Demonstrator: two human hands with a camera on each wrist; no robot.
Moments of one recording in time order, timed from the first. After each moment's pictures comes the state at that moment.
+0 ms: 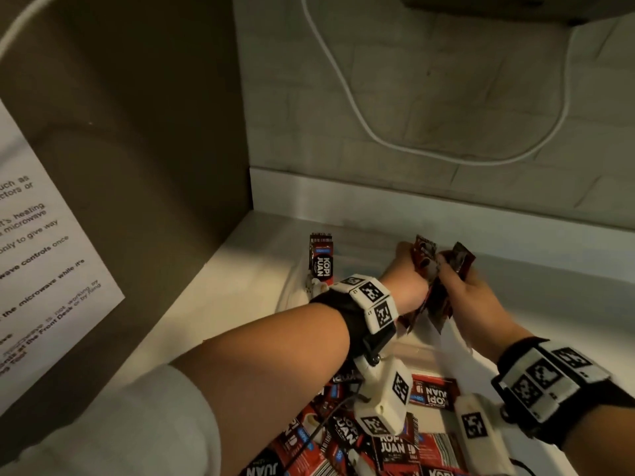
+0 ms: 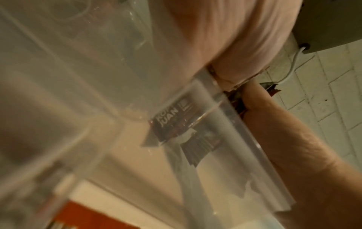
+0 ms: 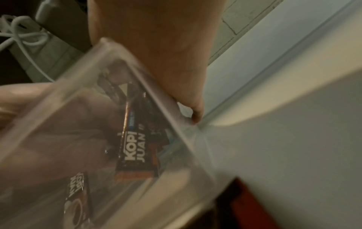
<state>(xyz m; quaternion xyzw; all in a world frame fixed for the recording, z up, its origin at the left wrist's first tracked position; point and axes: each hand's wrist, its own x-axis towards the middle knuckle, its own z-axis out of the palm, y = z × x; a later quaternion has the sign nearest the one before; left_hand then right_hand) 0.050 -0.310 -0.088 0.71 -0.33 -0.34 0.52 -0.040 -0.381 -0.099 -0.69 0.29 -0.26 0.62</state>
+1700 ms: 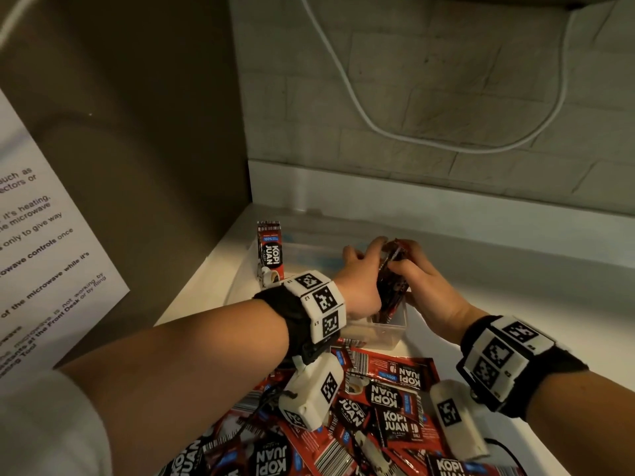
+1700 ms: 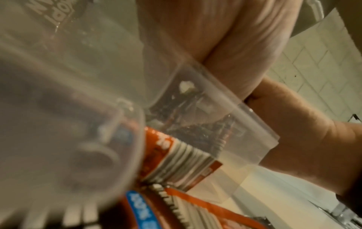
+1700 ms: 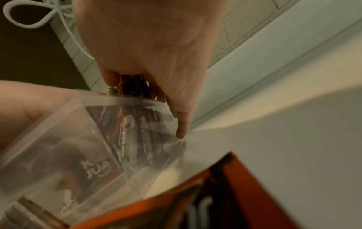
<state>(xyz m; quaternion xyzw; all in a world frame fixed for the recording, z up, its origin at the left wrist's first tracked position) 0.084 -0.253 -0.097 0.82 -0.43 -0.26 0.28 -0.013 -0.346 -0.101 -0.70 0.22 -0.17 0.66</state>
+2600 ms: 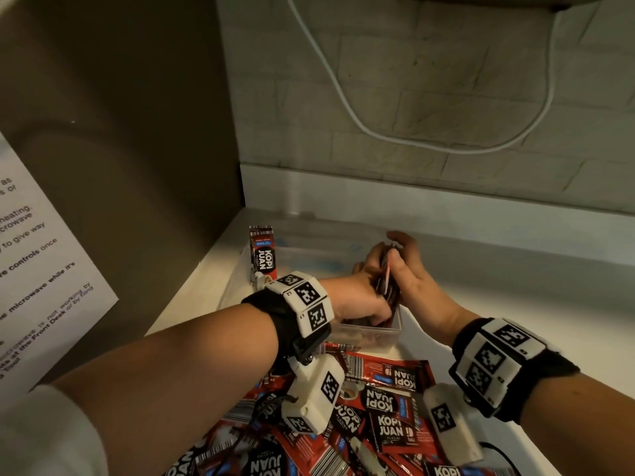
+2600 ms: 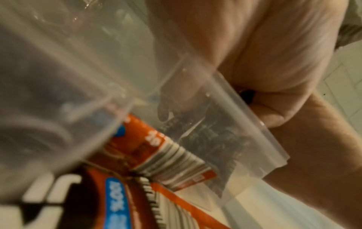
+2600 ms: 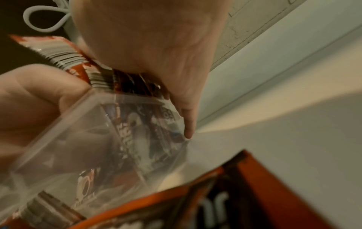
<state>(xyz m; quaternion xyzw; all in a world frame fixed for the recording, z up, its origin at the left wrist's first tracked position) 0.082 -0.256 -0.093 0.73 -0.40 -0.44 0.33 -0.012 -0.350 -0.109 -0.75 0.14 -0.20 0.61</state>
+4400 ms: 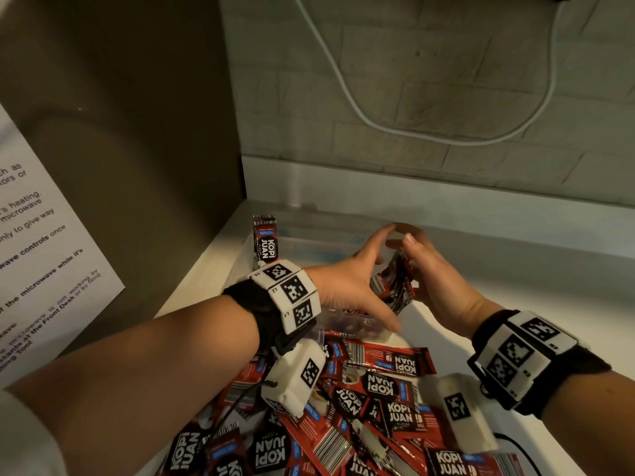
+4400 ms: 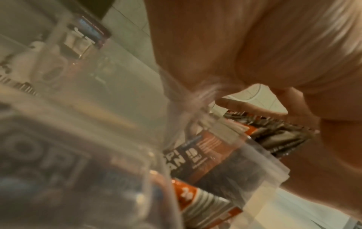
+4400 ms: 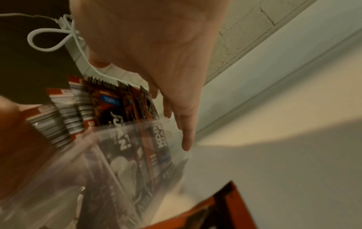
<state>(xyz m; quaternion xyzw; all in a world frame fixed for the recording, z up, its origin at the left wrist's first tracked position) 0.083 -0.226 -0.071 0.69 -0.50 -0.42 0.32 -0.030 -0.347 -0.092 -0.71 0.21 -0.15 0.66</state>
